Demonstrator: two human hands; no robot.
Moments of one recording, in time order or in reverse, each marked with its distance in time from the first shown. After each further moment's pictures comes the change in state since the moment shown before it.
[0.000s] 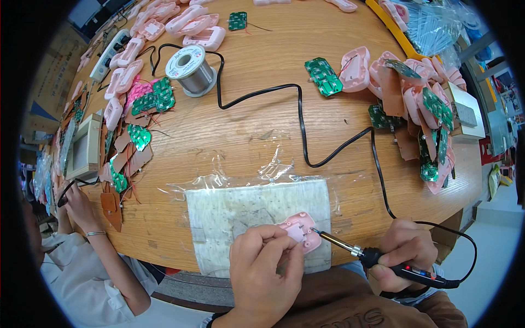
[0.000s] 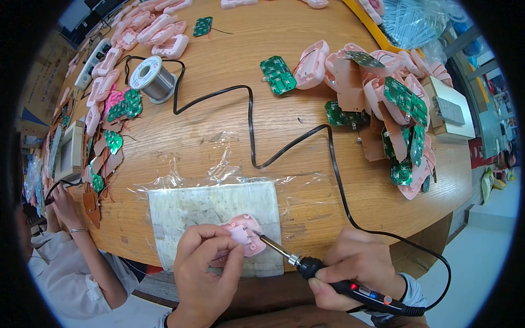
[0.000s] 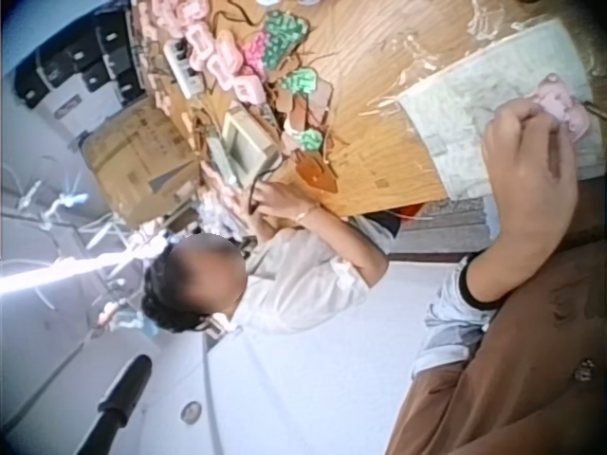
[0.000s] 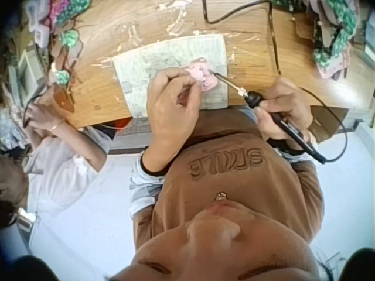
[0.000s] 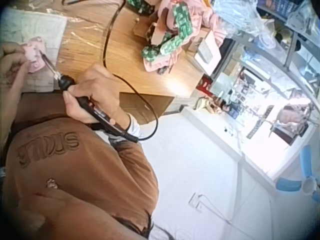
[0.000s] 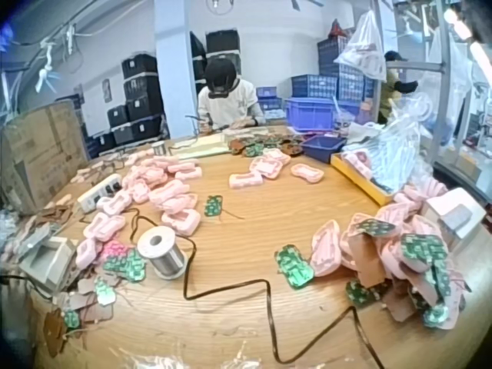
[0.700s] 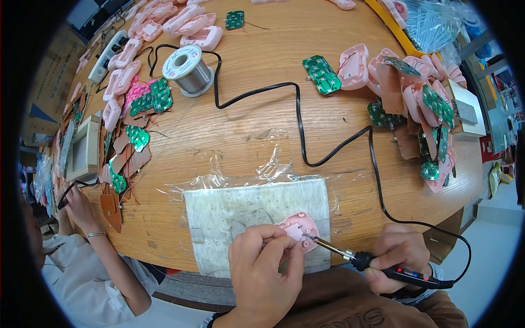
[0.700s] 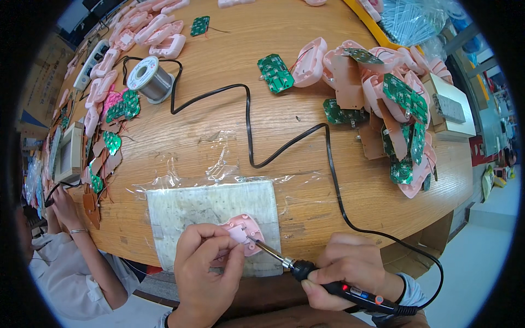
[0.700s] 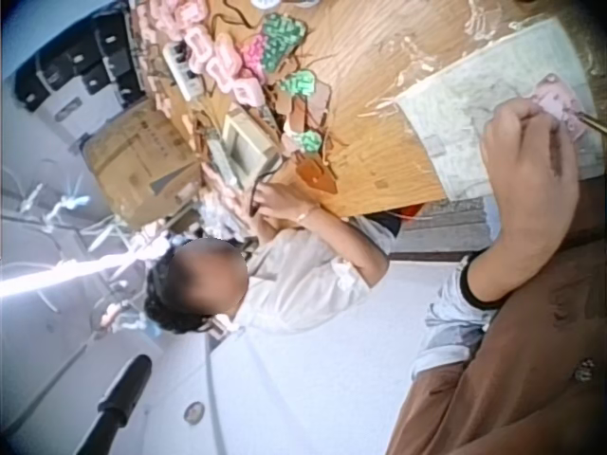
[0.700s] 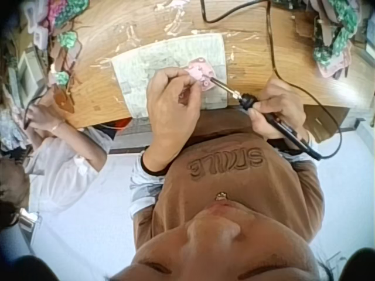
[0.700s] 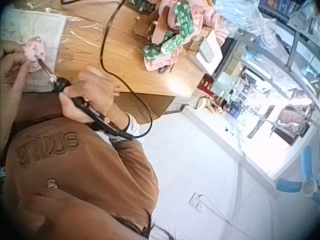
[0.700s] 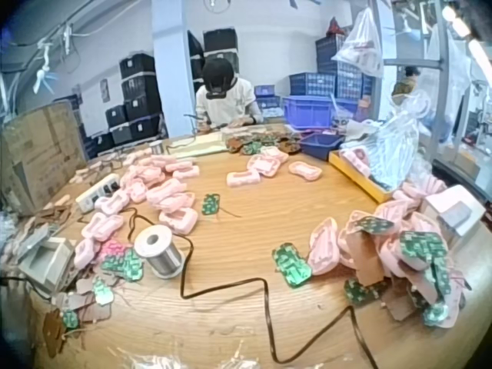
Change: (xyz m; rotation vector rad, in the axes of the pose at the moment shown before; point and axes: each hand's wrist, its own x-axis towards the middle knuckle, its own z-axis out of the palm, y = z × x) left_hand 0.002 0.003 -0.001 0.056 -0.002 0.030; right_hand -0.002 0.005 0.005 0.057 -0.052 -0.012
